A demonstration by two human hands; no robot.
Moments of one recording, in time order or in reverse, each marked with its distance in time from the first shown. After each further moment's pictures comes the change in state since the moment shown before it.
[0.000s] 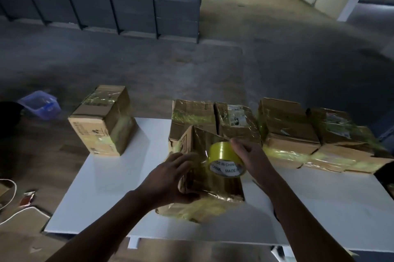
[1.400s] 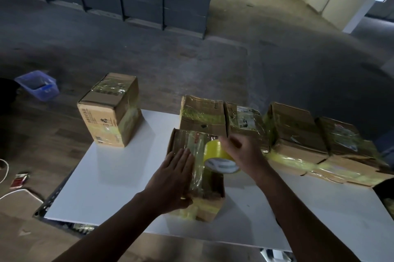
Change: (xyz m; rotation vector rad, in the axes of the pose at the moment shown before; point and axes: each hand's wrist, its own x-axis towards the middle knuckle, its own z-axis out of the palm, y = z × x) left_hand -0.023 -0.022 0.017 0.390 -0.298 -0.221; right_hand 0.020 -0.029 0.042 -0.332 -0.072 -0.146
